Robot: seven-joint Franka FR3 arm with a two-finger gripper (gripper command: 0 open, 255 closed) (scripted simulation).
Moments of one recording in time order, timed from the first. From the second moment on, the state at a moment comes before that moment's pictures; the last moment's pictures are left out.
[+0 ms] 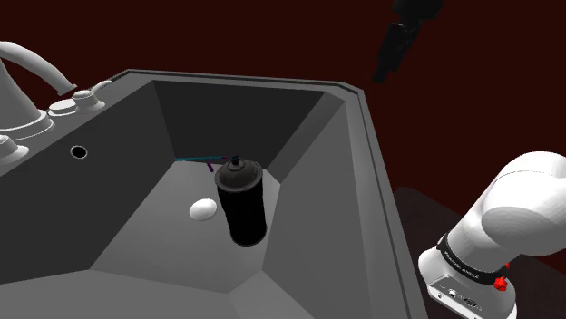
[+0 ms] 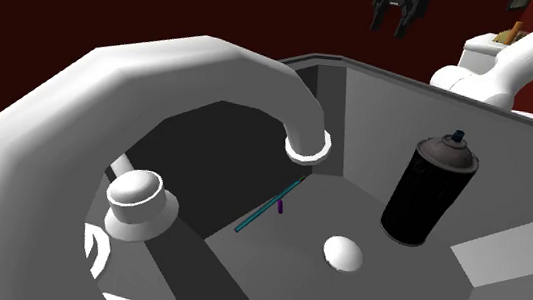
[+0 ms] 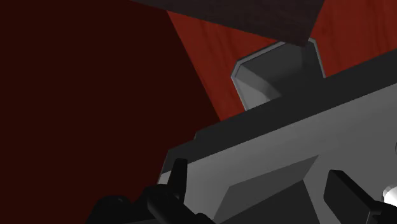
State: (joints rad) arm -0.01 -0.82 0.07 -2.27 0.10 1.59 -0.14
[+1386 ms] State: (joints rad) arm 0.02 -0.26 0.42 -2.07 0.06 1.94 0.16
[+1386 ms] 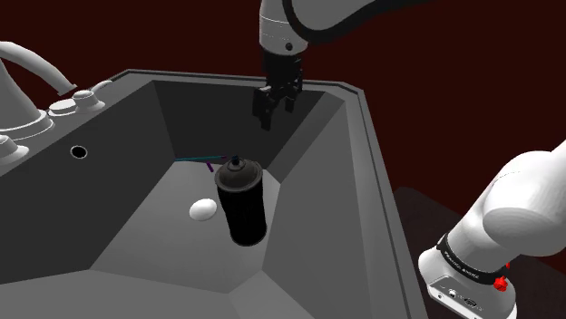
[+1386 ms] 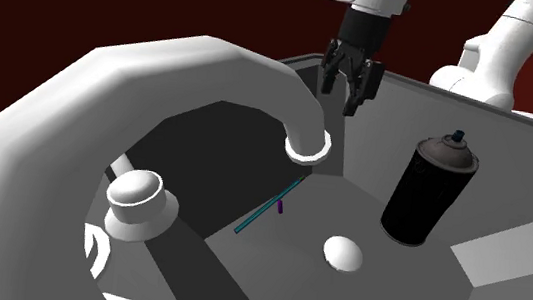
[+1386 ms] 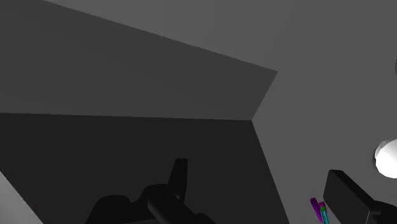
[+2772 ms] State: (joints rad) arm 0.19 0.42 0.52 -1.59 -0.33 2.00 0.51
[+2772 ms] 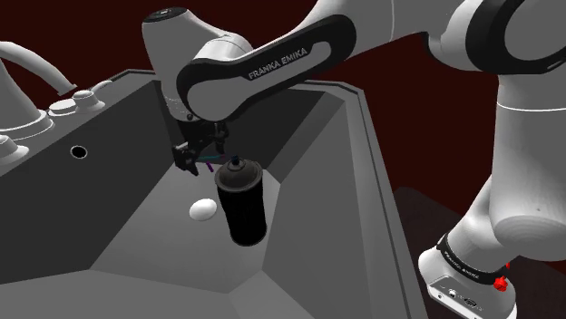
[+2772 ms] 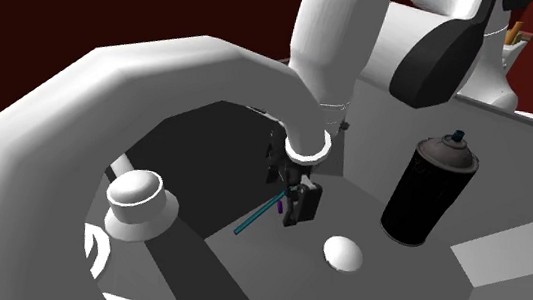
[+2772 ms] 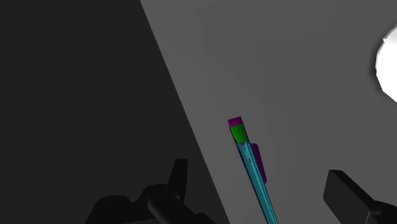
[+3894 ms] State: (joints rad) arm 0.19 0.42 0.52 -1.59 -0.33 2.00 0.51
